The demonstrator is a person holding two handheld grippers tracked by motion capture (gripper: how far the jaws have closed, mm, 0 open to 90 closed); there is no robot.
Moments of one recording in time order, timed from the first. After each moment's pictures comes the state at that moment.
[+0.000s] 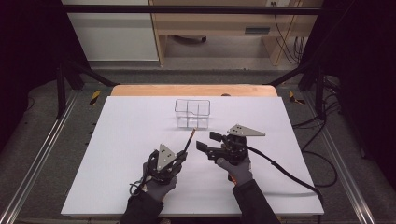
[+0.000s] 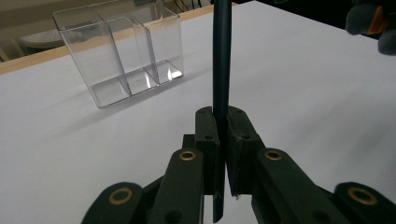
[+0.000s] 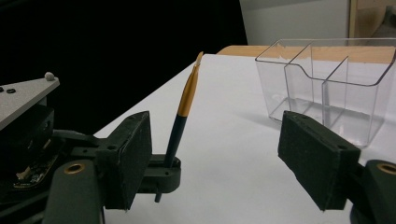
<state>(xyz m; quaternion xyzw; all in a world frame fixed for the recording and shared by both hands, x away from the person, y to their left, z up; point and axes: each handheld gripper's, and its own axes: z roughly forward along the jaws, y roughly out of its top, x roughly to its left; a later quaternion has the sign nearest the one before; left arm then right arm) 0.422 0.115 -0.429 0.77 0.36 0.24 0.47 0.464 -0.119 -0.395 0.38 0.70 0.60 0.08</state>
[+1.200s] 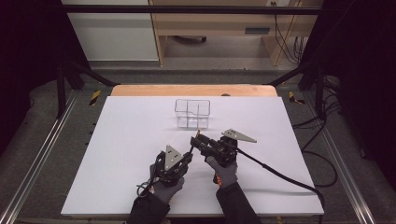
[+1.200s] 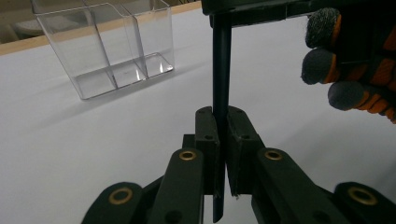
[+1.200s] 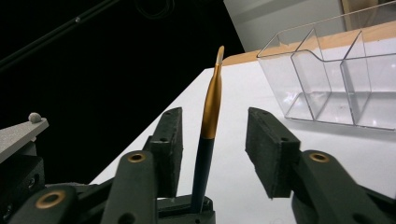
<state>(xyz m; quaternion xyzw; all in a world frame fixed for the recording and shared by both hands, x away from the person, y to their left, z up) 0.421 0.099 -0.435 0.76 0.38 0.23 0.47 0.468 -0.095 -0.421 0.44 0.63 0.64 0.04</state>
